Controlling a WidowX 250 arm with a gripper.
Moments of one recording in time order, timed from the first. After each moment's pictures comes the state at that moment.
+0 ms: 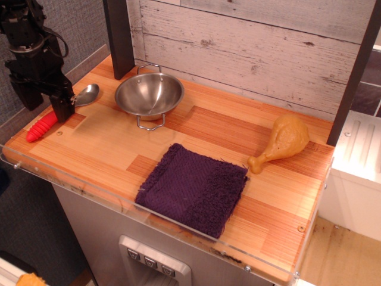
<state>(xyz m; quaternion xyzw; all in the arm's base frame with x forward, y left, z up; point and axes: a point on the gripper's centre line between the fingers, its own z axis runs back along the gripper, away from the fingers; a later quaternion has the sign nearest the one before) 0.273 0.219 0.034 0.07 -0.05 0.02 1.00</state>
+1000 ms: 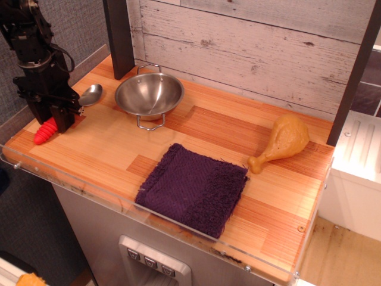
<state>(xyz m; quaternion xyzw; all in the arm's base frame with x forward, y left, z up) 0.271 0.217 0.010 0.05 -0.03 0.04 1.00</state>
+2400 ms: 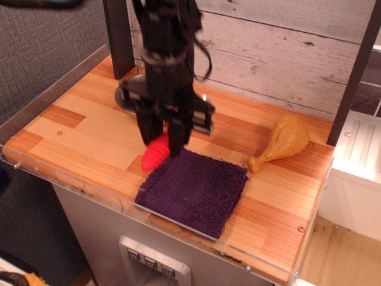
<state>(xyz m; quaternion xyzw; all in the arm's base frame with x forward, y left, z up) 0.257 0.004 0.069 0.01 0.00 0.02 1.00</state>
